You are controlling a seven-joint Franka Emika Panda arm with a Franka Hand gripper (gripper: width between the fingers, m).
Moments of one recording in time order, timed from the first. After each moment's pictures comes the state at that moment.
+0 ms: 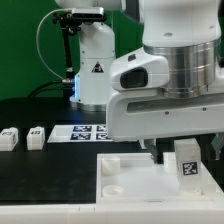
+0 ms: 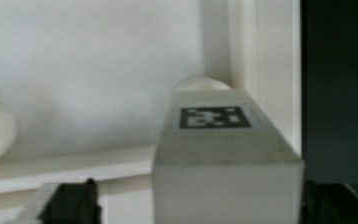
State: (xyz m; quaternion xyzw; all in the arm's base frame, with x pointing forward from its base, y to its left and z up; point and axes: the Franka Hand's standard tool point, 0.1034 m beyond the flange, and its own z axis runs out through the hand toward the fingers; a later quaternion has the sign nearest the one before) arm 0.644 0.104 0.080 -0.99 0.05 0.06 0.06
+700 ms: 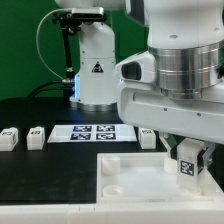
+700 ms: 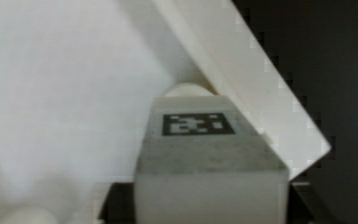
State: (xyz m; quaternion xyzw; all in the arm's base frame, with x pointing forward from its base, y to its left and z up) arm 0.644 0.109 0.078 -0.93 0.37 0.07 0.04
